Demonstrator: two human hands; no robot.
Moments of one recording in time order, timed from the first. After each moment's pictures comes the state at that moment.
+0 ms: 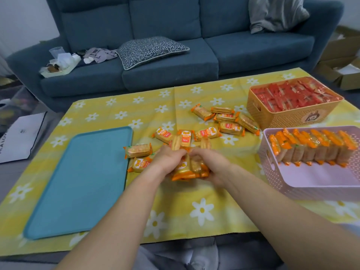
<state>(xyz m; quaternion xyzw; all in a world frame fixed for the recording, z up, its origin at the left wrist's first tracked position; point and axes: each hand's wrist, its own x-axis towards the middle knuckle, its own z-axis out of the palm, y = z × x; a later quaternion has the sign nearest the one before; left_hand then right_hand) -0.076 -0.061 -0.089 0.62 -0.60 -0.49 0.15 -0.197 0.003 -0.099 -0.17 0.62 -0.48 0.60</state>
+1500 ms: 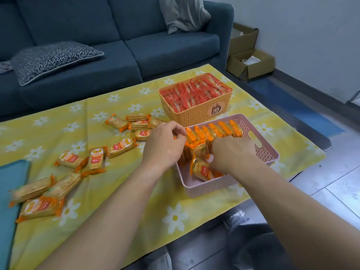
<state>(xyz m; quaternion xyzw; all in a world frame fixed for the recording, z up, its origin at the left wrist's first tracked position) -0.291 0.015 -0.063 0.38 -0.84 -0.31 0.22 -0.401 0.136 -0.043 -0.44 0.89 0.08 0.06</state>
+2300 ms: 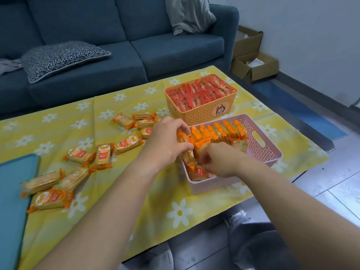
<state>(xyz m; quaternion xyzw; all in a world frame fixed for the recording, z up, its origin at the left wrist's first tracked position) -0.268 0.014 -0.039 0.31 -0.90 -0.26 0.17 -0.408 0.128 -0.077 -0.54 0.81 -0.06 0.24</state>
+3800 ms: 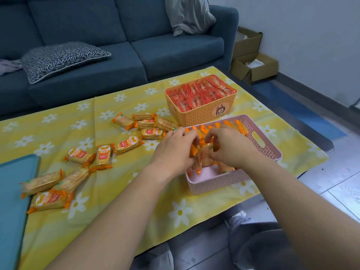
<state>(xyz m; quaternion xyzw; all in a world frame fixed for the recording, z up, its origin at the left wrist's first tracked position) -0.279 0.024 -0.072 0.27 -0.95 -0.13 0.07 -0.428 0.132 -0.069 -0.51 0.83 -0.18 0.11</state>
